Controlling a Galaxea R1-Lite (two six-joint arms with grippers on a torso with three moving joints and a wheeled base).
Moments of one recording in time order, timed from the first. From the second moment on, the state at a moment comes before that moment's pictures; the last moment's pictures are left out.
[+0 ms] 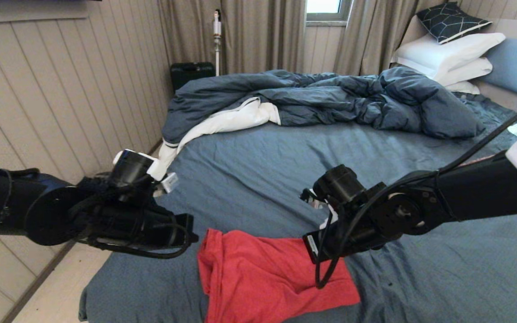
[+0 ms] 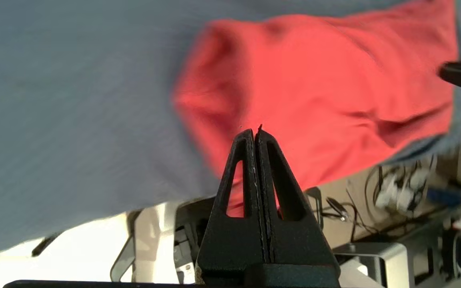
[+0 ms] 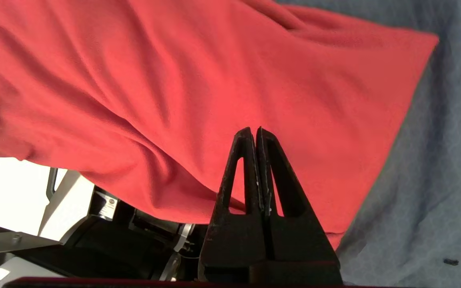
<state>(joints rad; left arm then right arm) -0.49 1.77 -0.97 0.09 -0.22 -0.40 0.55 1.93 -1.18 0.27 0.01 0.24</state>
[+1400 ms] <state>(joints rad) -0.57 2.08 -1.20 0.14 -0.20 -0.39 0.48 1.93 -0.91 0.04 0.02 0.23</state>
